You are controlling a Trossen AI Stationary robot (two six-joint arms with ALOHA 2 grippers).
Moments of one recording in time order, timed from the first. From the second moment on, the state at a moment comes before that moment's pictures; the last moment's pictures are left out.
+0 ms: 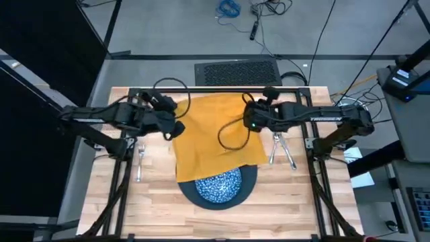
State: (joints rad) left arm -0.06 1.27 1.43 -1.15 -0.85 -0.38; right arm -0.08 1.46 1.36 -0.99 0.85 -0.01
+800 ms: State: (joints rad) left arm 0.01 1.20 1.37 -1.13 -0.85 -0.33; right arm -0.38 1.46 1.12 -0.52 0.65 -0.29
